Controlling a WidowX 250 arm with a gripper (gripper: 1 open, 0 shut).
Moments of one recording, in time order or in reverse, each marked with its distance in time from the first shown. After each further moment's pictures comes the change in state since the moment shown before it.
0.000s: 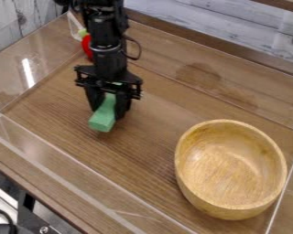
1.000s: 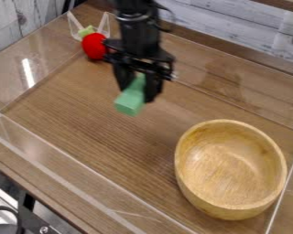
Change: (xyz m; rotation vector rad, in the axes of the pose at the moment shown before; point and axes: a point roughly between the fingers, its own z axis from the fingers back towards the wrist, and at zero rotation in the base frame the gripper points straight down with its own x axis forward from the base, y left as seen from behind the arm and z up) arm -0.012 -0.068 0.053 -0.041 -0.052 -0.211
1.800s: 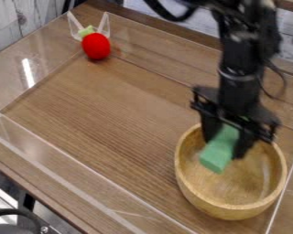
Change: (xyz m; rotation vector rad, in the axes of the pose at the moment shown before) arm 0.000 -0.123 -0.034 -0.005 -0.036 -0.150
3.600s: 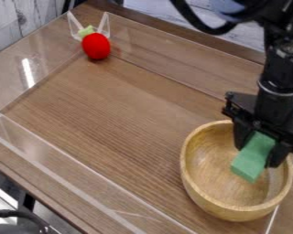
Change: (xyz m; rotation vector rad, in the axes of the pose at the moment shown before) arm 0.013 -0.026 0.008 0.037 -0.102 -0.011
